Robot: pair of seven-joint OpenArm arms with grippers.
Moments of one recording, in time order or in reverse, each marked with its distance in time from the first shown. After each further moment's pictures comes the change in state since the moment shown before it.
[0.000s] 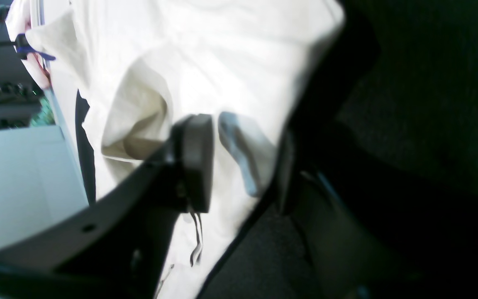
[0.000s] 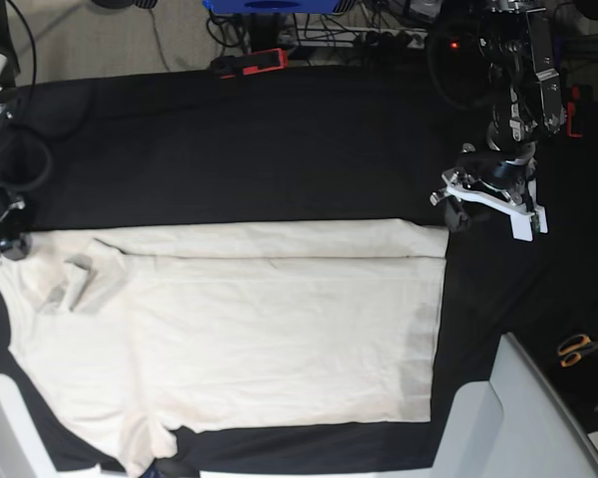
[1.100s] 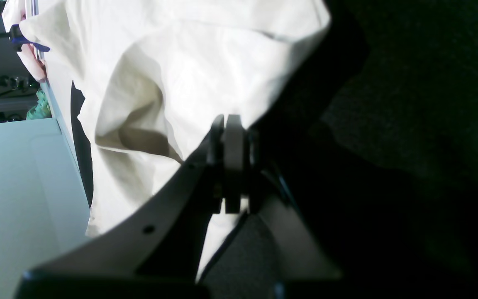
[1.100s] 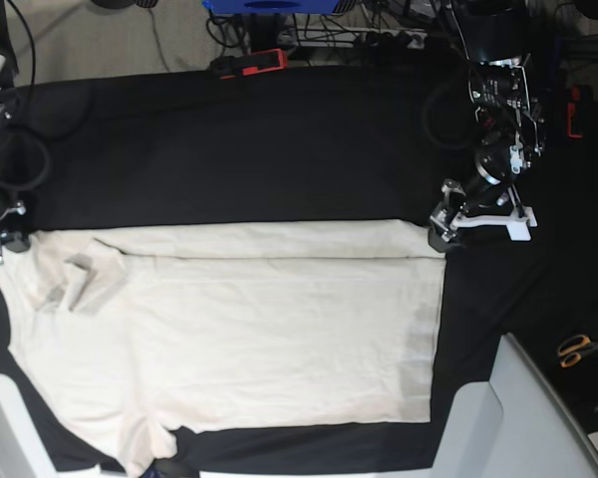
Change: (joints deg) left arm -14.0 2.8 -6.2 -27.1 -14.6 -0.4 -2.2; right arm 0.0 0.2 0.0 0.0 -0.2 0.3 -2.0
